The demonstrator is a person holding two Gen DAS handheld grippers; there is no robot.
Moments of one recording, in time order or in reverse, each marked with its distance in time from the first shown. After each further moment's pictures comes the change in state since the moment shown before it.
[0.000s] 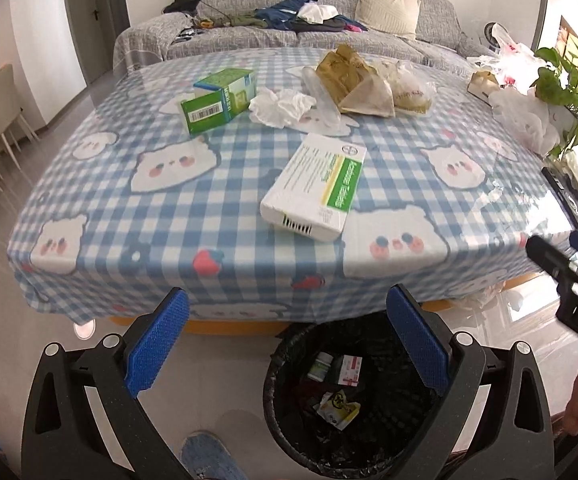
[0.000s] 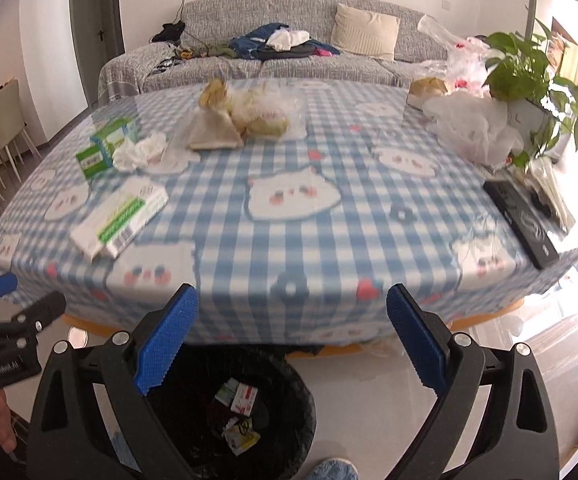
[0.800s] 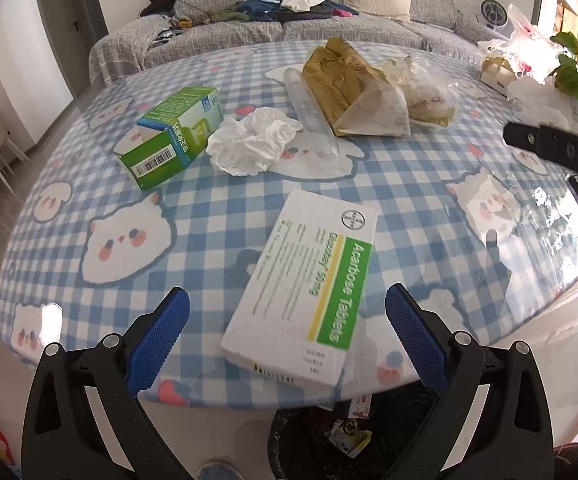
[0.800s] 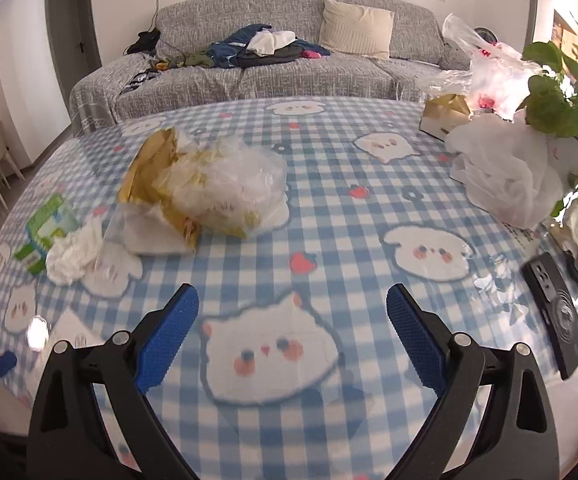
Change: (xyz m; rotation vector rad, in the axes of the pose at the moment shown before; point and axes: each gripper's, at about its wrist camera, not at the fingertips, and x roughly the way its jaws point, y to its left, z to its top) left arm 0.071 -0.021 0.074 0.074 0.040 0.022; right arm 0.110 -0.024 0.124 0.066 0.014 -0.007
